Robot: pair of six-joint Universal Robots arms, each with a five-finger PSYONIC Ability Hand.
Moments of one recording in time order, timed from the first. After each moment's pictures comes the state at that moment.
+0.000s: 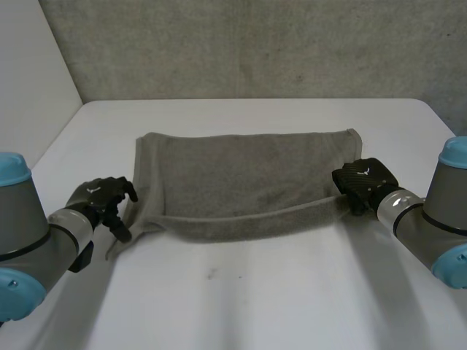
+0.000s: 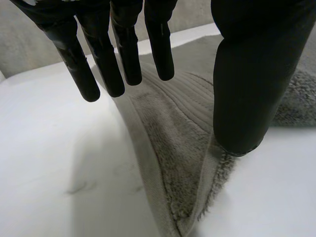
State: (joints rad) left arm 4.50 -1.92 -1.78 3.27 -1.50 3.20; right arm 1.79 -1.03 1.54 -0.15 1.31 2.62; left_hand 0.55 0.55 0.55 0.55 0.37; right_hand 1.33 1.31 1.33 1.34 1.17
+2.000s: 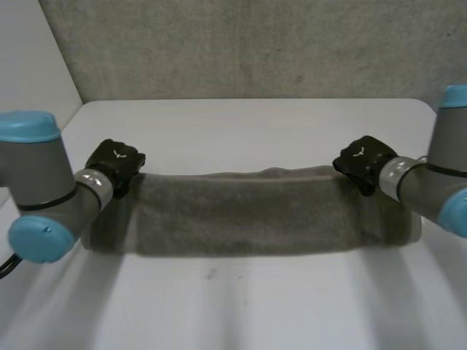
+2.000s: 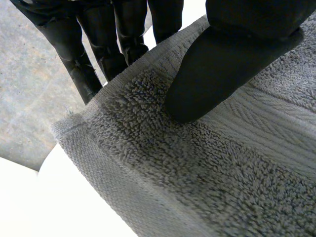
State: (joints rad) left arm 4.43 -2.11 -1.40 3.18 -1.51 3.77; right arm 1.81 -0.92 1.14 0.25 1.32 2.25; left_hand 1.21 1.22 1.22 1.22 1.03; right_hand 1.33 1.31 1.33 1.34 1.18
